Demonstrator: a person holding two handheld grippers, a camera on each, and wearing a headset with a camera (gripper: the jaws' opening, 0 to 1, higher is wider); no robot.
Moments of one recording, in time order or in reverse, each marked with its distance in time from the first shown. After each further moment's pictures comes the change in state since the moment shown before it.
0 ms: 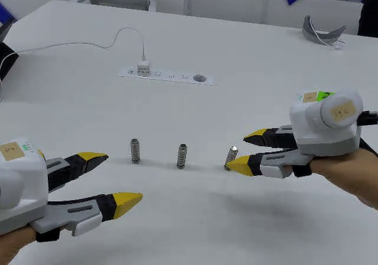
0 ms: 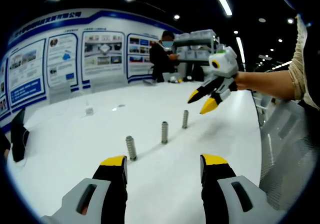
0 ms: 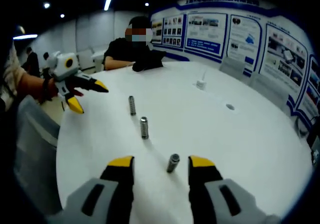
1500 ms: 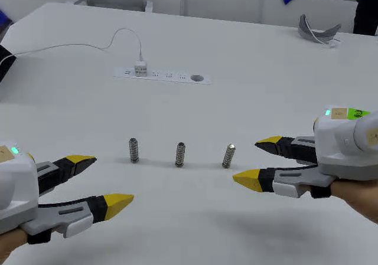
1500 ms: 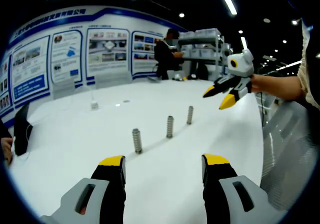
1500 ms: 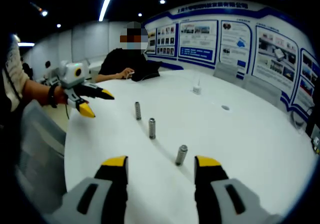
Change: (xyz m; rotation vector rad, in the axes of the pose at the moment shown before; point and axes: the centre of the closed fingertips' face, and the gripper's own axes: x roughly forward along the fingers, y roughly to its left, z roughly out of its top) left arm -0.007 0.008 -0.009 -0.020 0.018 0.028; right arm -0.023 0.017 -0.004 0.054 -0.092 -0.039
